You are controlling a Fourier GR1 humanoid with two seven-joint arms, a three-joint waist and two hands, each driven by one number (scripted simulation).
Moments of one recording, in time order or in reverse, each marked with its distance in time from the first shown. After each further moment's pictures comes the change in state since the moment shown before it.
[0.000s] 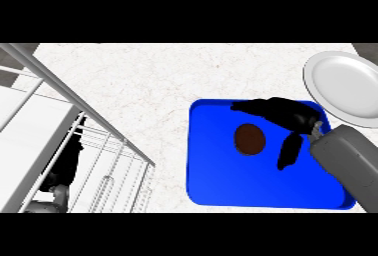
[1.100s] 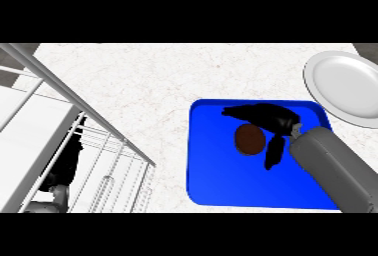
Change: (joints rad) left arm 0.006 -0.035 0.042 0.000 -0.026 -0.053 -0.013; right arm -0.006 0.141 -0.026 0.156 0.165 0.020 -0.041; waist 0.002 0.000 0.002
